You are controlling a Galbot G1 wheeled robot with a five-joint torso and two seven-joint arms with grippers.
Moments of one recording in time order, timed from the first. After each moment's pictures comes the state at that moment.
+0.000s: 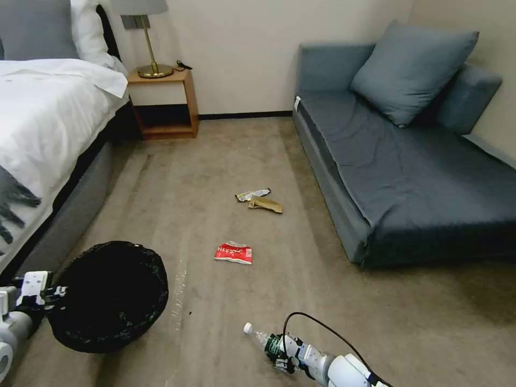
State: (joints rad) left arm 1.73 -1.01 -1.14 -2.01 -0.55 0.66 0.07; right arm -1.26 1.15 -0.08 1.41 -0.18 -0.13 -0.36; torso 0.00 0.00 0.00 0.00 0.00
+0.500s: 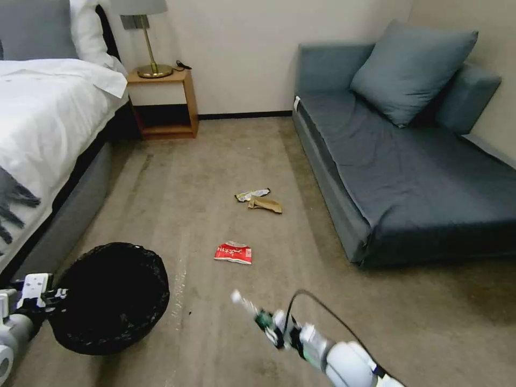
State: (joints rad) left arm 1.75 -1.04 -1.14 -2.04 -0.56 0.67 0.07; right arm -1.18 1.16 -0.11 1.85 0.20 -0.20 -0.22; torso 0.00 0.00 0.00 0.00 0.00
